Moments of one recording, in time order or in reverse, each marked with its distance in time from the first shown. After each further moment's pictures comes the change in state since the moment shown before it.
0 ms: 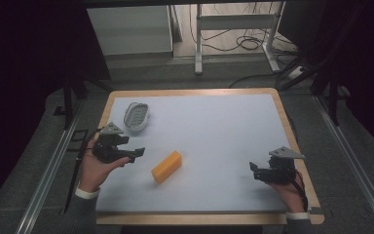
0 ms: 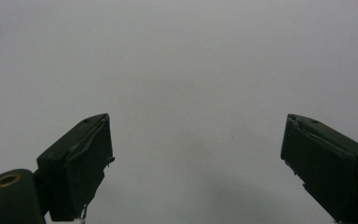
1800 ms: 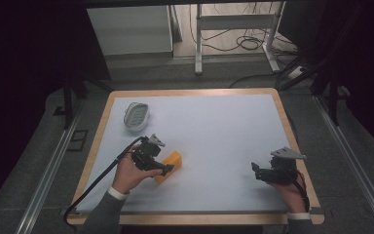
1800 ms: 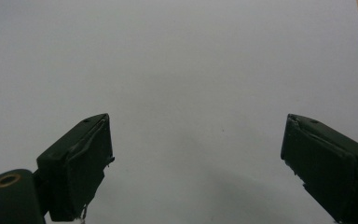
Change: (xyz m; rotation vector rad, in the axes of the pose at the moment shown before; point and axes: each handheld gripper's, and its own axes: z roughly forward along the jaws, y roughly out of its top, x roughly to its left) left arm -0.060 0.006 0.084 0.242 -0.082 0.147; right arm -0.005 -0.003 0.001 0.013 -0.015 0.010
